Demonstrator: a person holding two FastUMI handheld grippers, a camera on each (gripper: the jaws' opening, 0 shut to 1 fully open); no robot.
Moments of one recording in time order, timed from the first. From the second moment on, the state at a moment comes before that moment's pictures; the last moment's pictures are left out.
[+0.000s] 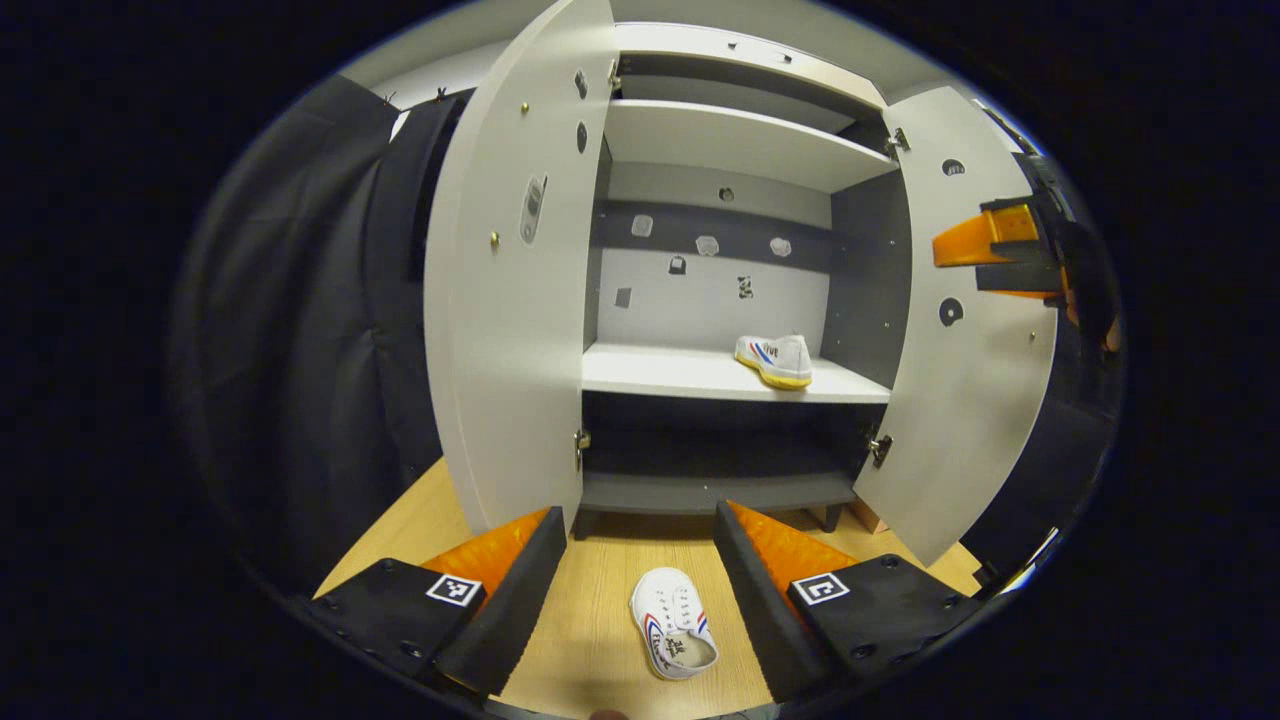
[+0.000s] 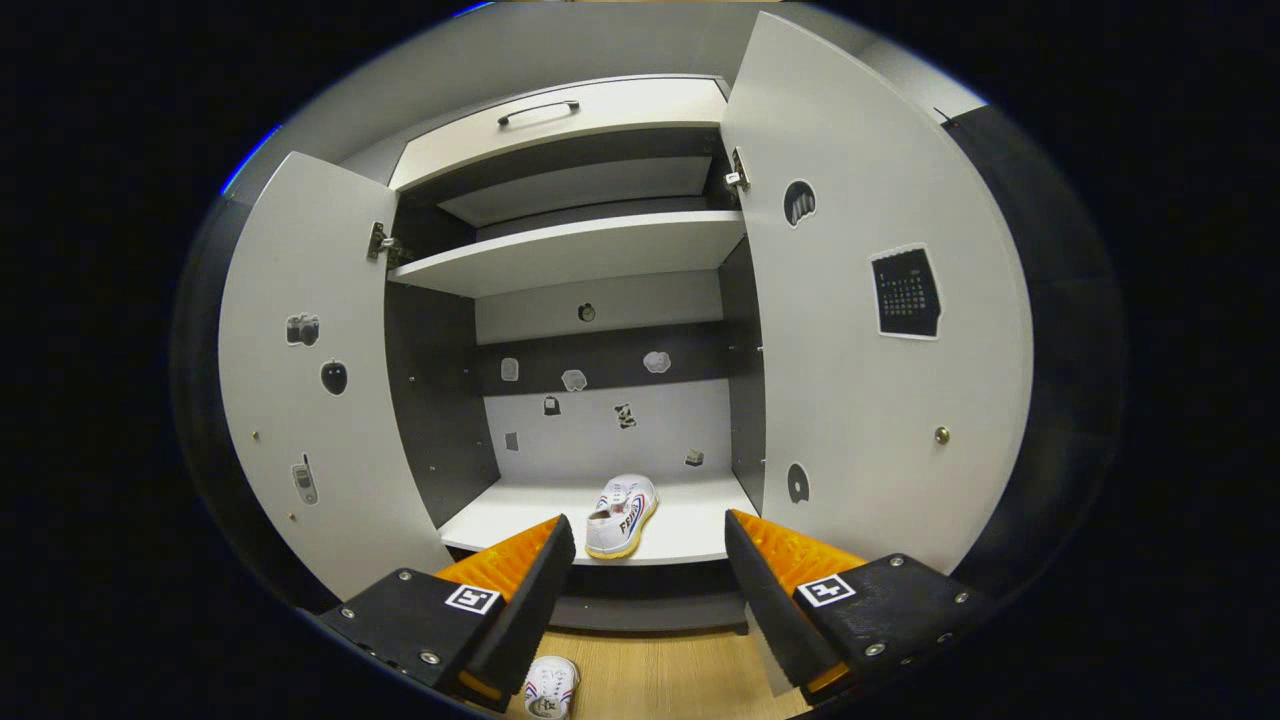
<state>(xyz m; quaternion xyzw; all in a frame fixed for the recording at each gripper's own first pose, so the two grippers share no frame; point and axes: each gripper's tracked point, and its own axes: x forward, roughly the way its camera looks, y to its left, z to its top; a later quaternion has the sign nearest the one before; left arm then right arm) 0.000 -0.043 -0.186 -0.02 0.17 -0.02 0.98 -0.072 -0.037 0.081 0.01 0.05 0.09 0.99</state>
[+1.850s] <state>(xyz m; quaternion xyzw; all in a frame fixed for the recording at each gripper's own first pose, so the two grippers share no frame) 0.010 -0.068 -0.484 0.02 0.46 -0.05 0.89 0.039 0.007 -0.010 -0.01 0.06 0.07 1.00</state>
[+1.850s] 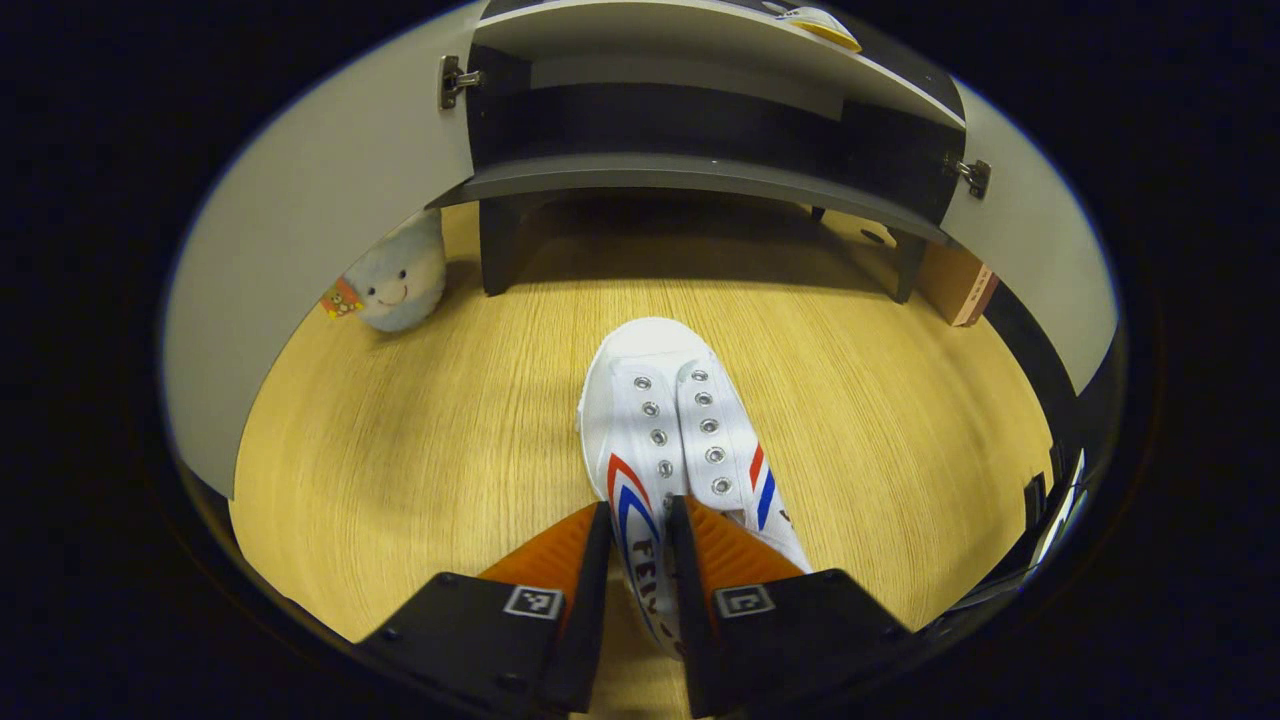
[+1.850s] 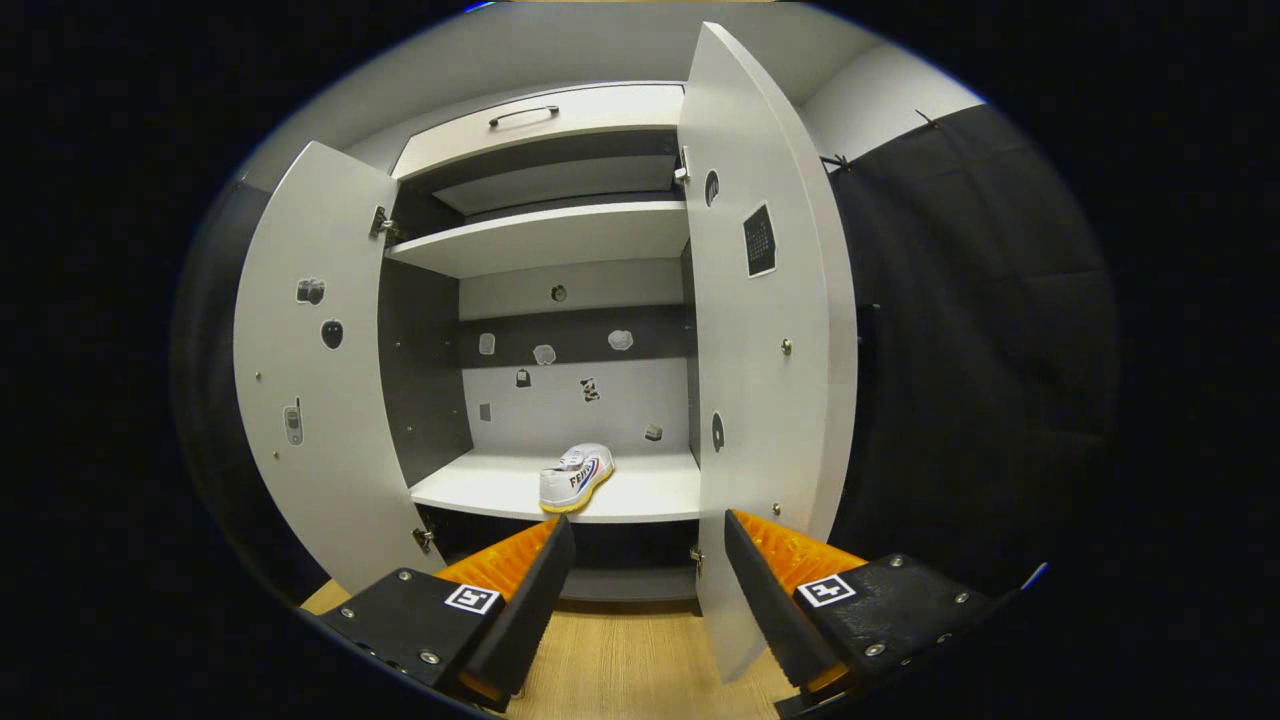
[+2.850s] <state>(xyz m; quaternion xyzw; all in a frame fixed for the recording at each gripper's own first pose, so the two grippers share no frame) 0.052 -0.013 -0.332 -0.10 0.46 -0.04 0.88 0.035 0.012 0.013 0.00 0.04 0.12 0.99</state>
